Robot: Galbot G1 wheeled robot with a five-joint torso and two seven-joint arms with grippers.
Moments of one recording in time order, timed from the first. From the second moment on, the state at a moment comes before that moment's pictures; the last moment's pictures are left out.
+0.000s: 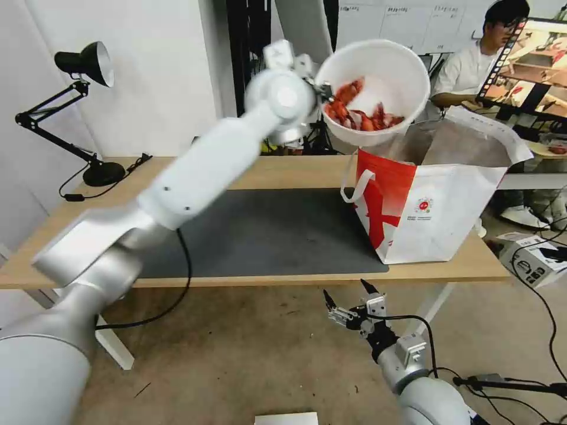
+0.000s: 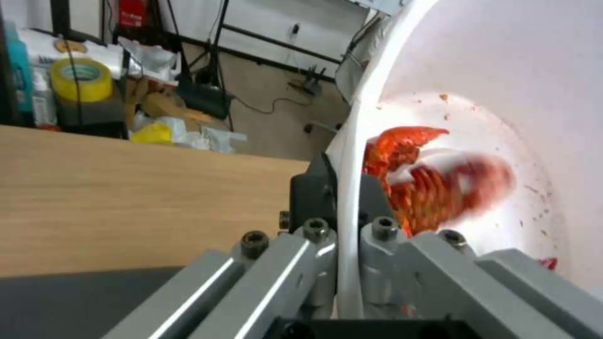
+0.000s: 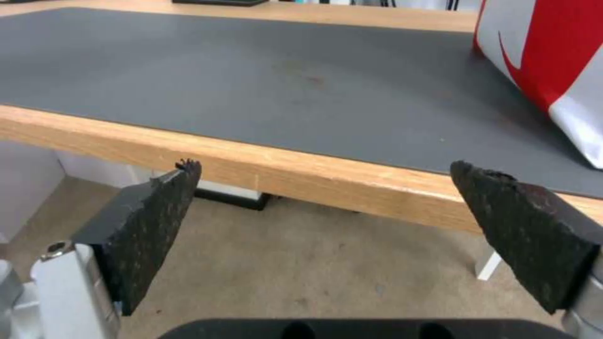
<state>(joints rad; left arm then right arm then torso) -0.24 -1.42 0.46 -1.32 -1.66 0.34 -0.85 -1.44 0.88 0.10 2.11 0.46 -0.06 0.34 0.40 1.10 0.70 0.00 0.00</state>
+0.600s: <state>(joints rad) -0.27 -1.60 0.53 -1.15 -1.53 0.29 -0.87 -1.44 0.88 0.10 2.11 0.46 -0.06 0.34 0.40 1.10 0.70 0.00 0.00</state>
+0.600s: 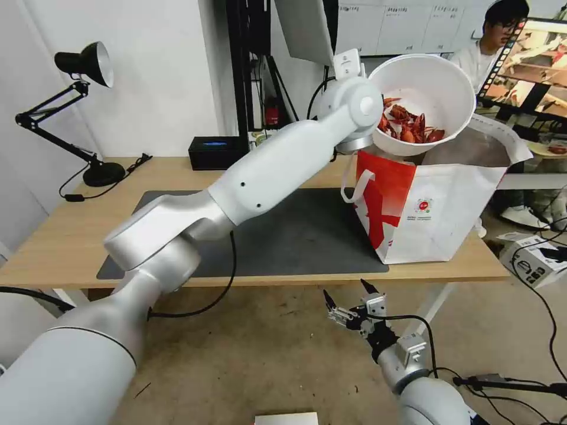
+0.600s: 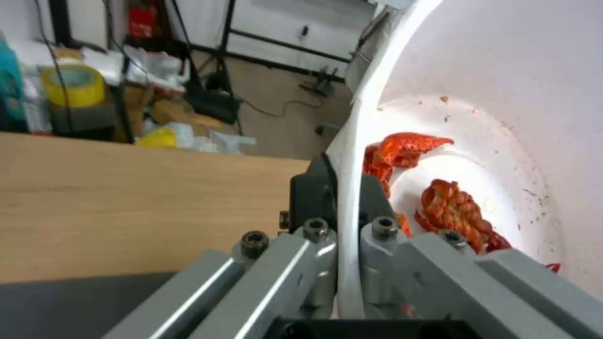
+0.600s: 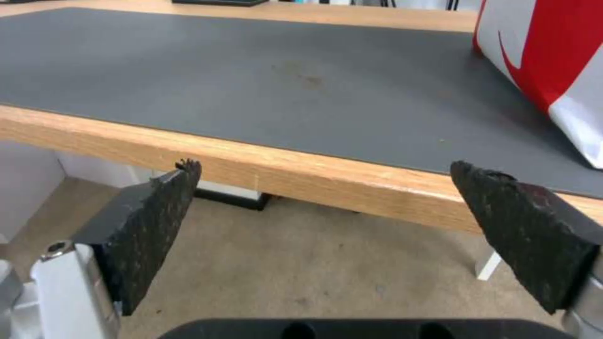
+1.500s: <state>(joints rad) -0.26 -1.54 0.68 -1.26 -1.41 0.37 -0.72 -1.44 0.88 0.10 2.11 0.46 -0.06 0.34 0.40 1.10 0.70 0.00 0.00</state>
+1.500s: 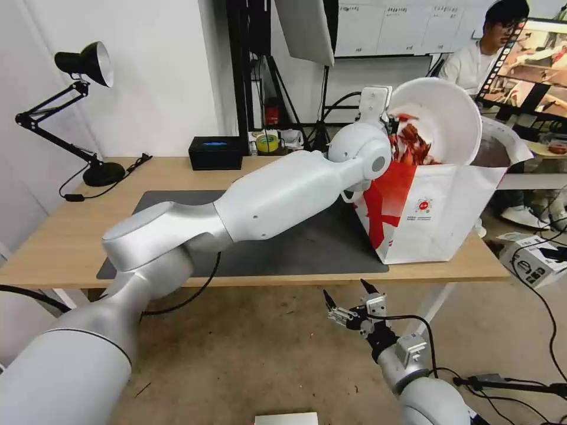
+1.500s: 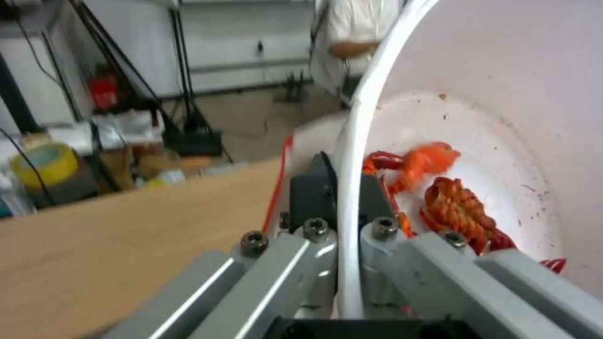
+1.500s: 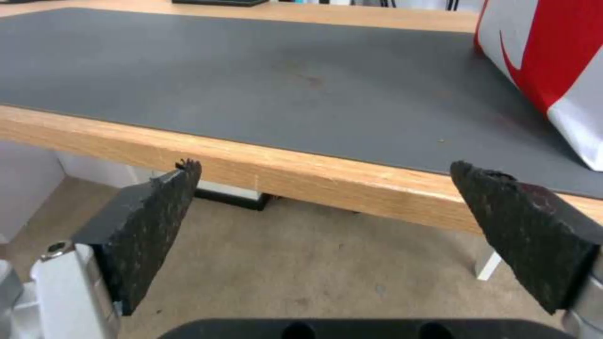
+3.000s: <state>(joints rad) -0.05 -1.13 0.62 -1.55 -1.25 0.03 -0.46 -1.44 0.88 0.10 2.11 0.46 -0.06 0.34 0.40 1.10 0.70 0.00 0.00</state>
